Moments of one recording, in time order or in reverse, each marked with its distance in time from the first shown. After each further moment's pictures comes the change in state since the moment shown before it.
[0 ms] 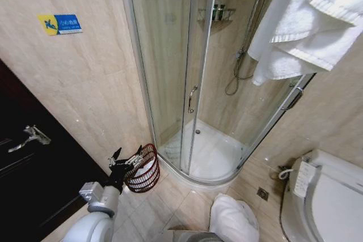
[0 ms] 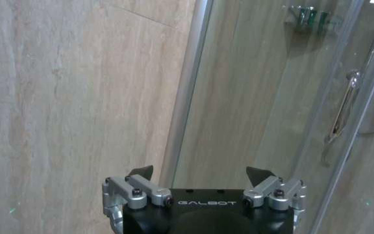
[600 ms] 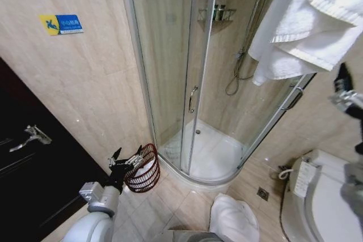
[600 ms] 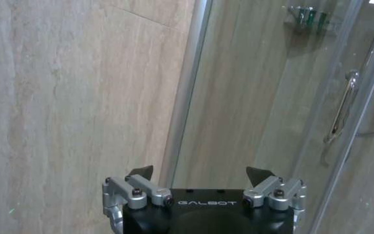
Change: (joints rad) left arm 0.000 0.000 0.000 0.000 0.000 0.000 0.000; right arm -0.497 0.237 0.200 0.207 -0.119 0.108 -0.035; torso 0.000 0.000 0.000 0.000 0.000
